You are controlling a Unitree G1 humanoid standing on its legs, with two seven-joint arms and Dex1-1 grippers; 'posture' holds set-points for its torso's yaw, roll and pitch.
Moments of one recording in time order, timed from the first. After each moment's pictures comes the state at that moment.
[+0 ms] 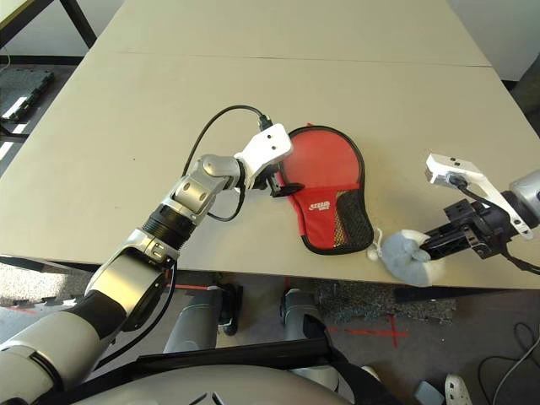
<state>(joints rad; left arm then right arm) -0.82 0.05 -0.36 0.56 0.10 0.30 -0.77 -0.49 -1.49 0.61 0.17 0.68 0.50 1.60</state>
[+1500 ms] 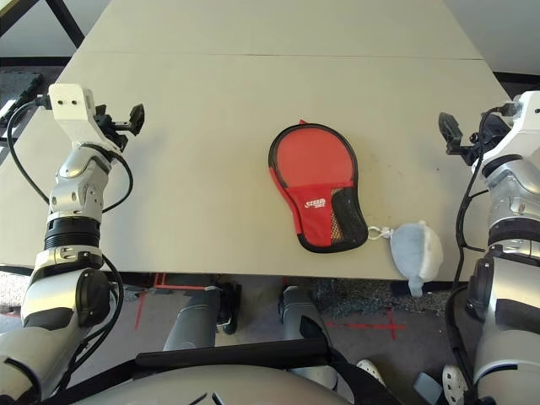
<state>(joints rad) -0.68 0.36 0.35 0.65 -0.14 0.01 -0.24 -0.73 -0.77 -0.33 1.15 0.39 -0.24 0.47</state>
